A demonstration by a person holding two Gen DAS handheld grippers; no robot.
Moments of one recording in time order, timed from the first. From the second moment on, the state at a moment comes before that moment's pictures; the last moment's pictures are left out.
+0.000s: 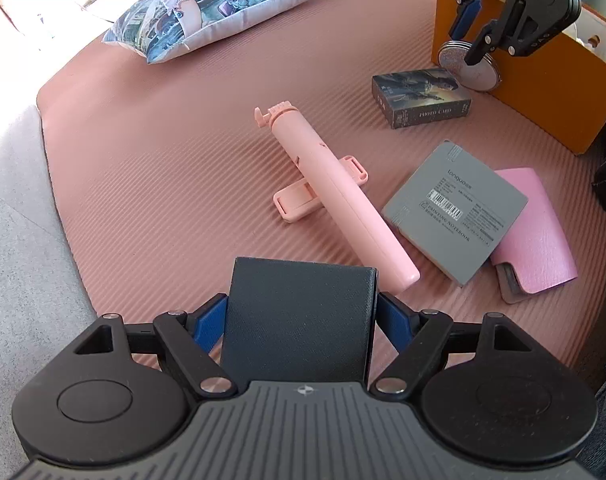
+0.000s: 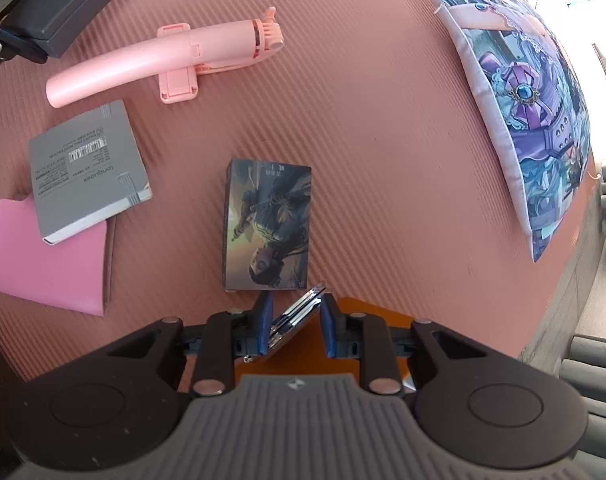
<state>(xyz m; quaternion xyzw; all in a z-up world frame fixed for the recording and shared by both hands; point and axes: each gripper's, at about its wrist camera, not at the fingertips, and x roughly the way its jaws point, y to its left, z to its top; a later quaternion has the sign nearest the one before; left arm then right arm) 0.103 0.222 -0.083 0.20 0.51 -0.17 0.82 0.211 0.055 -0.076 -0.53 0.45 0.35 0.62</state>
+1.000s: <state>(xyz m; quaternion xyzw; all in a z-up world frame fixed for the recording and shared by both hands) 0.124 0.158 -0.033 -0.18 0.45 -0.07 0.87 0.189 0.047 -0.080 -0.50 0.50 0.34 0.62</state>
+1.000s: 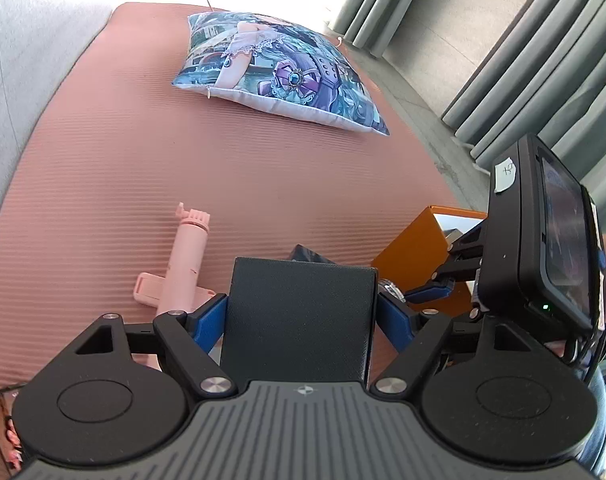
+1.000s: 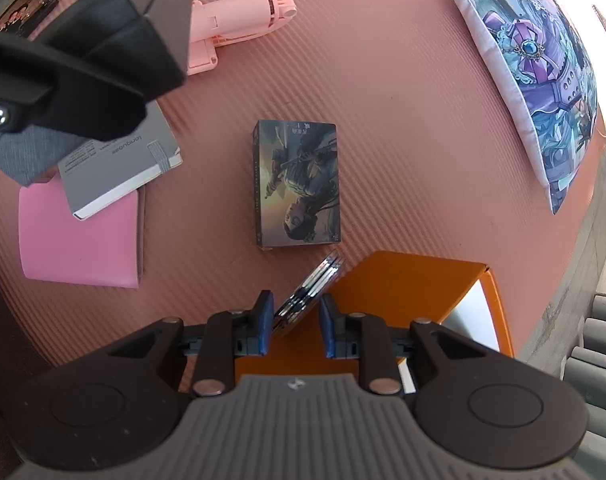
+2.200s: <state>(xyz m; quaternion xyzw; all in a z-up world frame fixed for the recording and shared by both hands) 0.109 0.108 -0.009 -0.27 0.40 -0.12 0.87 0.118 -0.100 0.050 -0.18 0.34 0.31 0.87</state>
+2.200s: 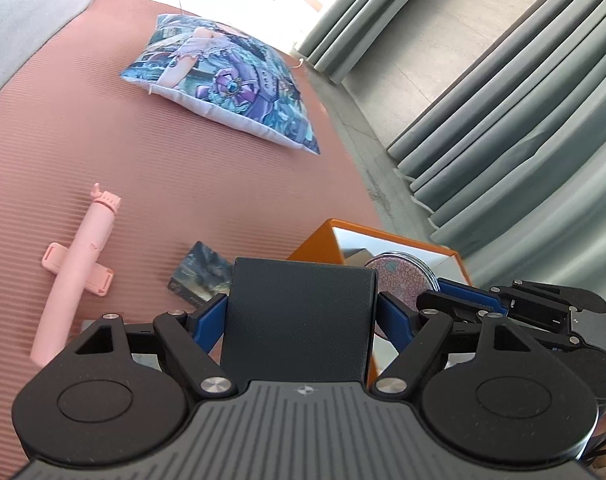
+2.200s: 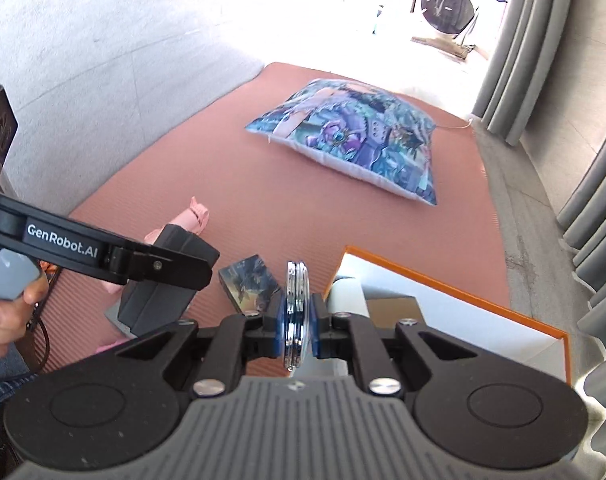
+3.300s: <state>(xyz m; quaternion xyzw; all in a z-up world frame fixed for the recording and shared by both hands) 0.221 -0.075 -0.048 -0.30 0.43 -0.19 0.83 0.204 -0.270 -0.016 0.06 0.40 0.14 0.91</state>
